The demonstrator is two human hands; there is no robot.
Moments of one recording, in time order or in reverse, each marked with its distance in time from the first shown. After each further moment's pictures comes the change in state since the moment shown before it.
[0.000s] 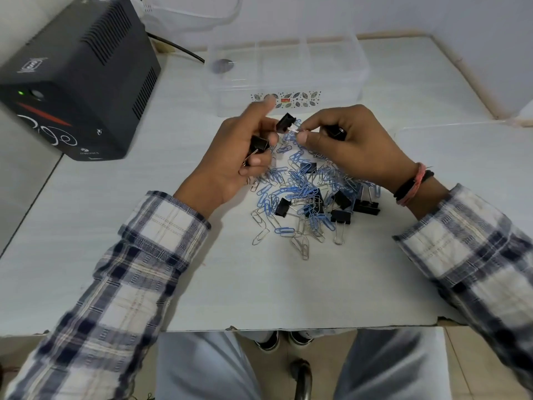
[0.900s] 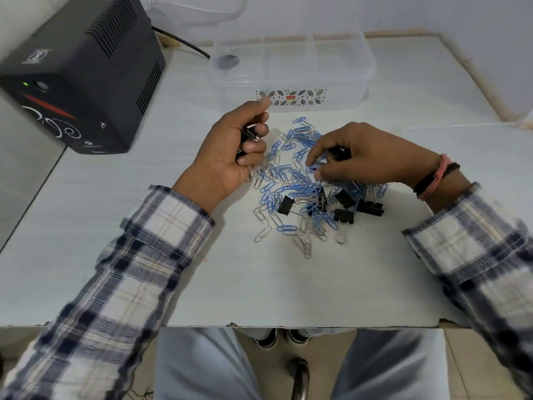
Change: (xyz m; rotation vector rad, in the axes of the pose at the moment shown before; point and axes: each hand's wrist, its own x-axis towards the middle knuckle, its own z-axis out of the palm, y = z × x) left_hand 0.008 -0.001 -0.011 -0.314 0.062 -0.114; right_hand 0.000 0.005 -0.017 -0.223 -0.451 0.126
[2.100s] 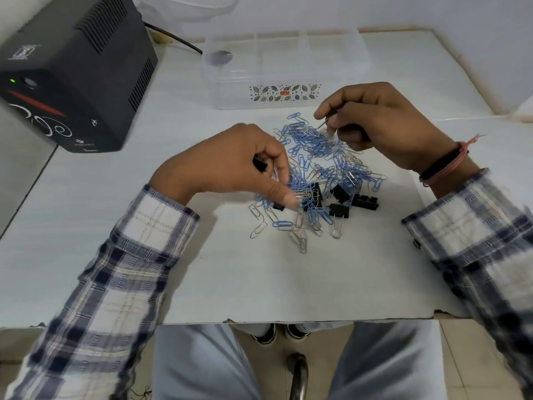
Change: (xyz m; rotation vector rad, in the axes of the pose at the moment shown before) left_hand -0.044 0.015 0.007 1.282 -0.465 0.229; right_hand -0.006 -0.003 -0.017 0.666 0.260 0.062
